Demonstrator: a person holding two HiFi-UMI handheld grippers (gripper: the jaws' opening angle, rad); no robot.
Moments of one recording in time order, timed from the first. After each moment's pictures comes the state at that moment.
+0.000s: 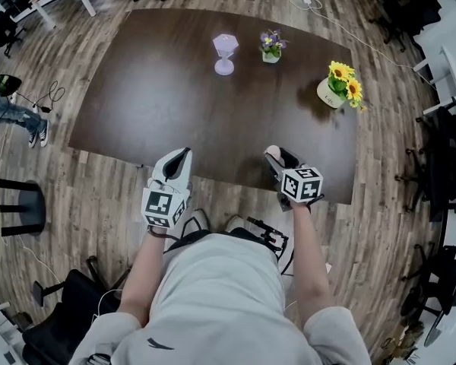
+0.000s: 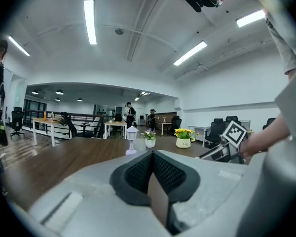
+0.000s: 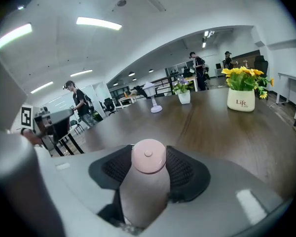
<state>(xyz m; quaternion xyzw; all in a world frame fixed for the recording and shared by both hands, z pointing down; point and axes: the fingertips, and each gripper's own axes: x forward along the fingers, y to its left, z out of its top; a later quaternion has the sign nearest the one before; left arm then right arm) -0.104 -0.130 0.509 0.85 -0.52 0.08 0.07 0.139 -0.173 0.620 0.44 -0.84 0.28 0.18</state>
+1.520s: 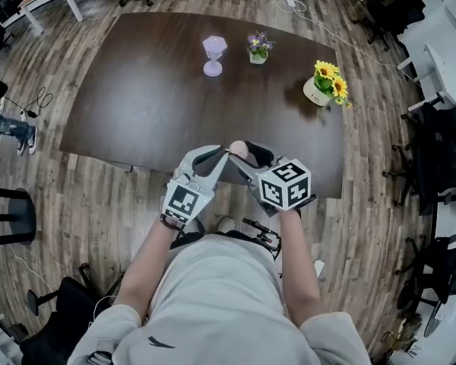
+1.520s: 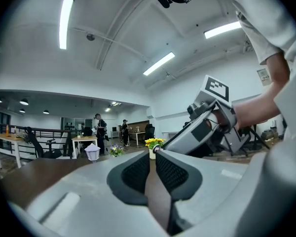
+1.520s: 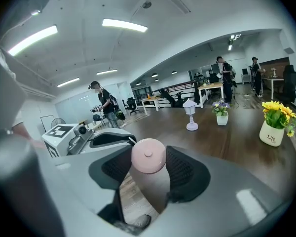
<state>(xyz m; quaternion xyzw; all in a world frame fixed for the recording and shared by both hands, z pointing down) 0.007 -0.123 0.480 0.93 -0.37 0.07 -0.03 0.035 -0.132 0.490 0.32 -0.90 0.23 0.18</state>
